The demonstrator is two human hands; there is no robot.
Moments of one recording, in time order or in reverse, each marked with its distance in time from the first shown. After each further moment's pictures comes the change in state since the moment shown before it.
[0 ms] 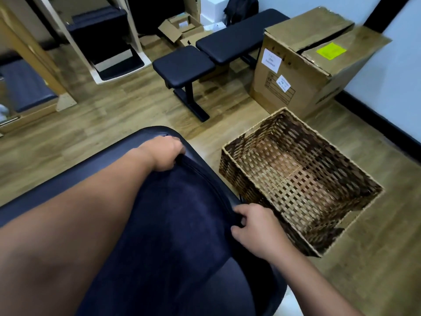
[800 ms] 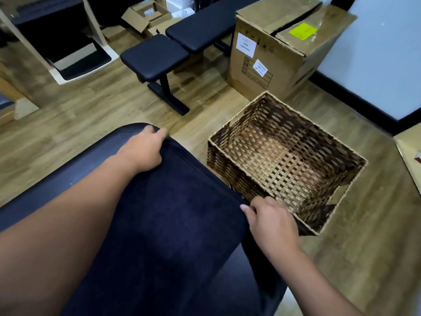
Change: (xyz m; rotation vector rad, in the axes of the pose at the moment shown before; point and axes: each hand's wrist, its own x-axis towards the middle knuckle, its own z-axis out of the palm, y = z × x) left_hand 0.012 -0.013 0.030 -0.340 0.179 -0.164; right_hand -0.005 0.036 0.038 -0.322 0.454 0.049
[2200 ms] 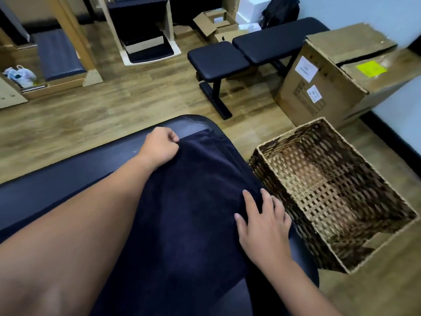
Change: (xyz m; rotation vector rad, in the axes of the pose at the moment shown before) left_hand -0.077 -0.063 0.001 -0.722 0.279 -0.582; right_hand -0.009 -0.080 0.026 -0.158 -0.062 -0.207
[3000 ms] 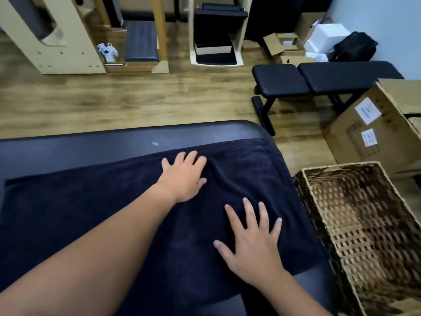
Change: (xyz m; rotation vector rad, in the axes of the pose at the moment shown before) left_hand -0.112 -0.093 -0.025 0.614 -0.087 0.150; right_hand -0.030 -0.070 -0.008 -0.066 -0.261 -0.494
